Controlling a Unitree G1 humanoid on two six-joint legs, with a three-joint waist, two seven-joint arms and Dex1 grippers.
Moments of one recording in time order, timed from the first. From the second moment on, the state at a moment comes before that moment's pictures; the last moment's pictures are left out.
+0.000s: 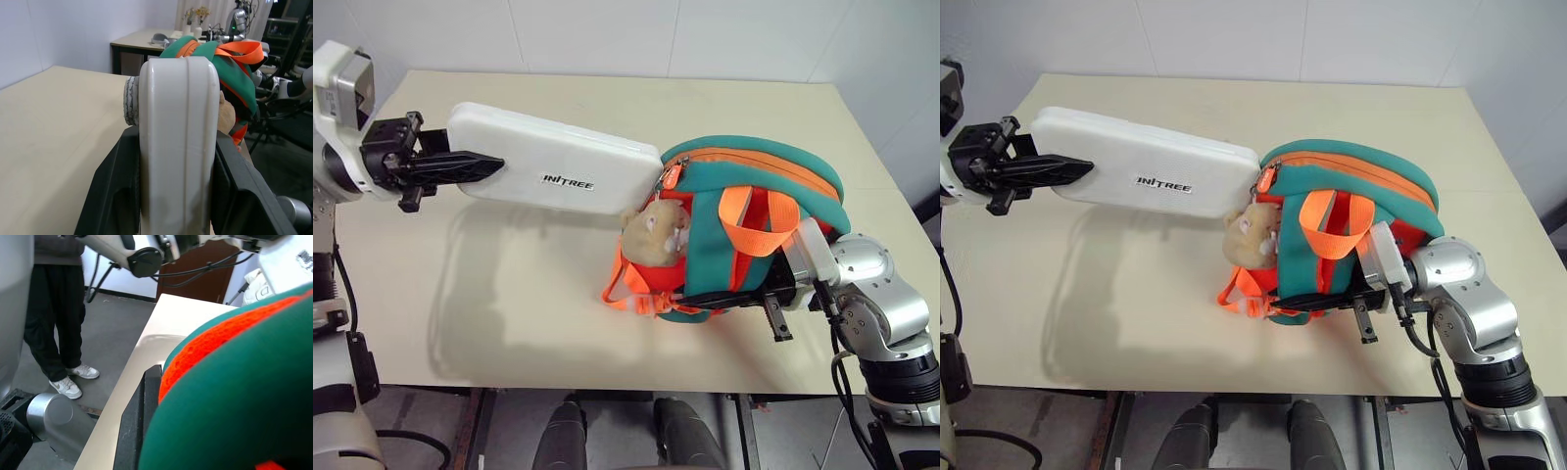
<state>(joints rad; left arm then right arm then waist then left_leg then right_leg) -0.92 0.94 0.20 0.33 -0.67 0.59 -1.50 -0.45 -0.68 0.02 -0.31 0.66 0.26 1.43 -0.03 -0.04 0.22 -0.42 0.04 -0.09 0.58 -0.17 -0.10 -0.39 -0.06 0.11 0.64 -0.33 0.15</state>
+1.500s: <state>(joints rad) -0.99 0.60 -0.08 0.21 -0.46 0.46 -1.34 -0.53 -0.62 0.06 -0.22 0.60 0.20 1.46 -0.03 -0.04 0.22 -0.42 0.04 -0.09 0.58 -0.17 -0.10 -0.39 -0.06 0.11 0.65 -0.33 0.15</state>
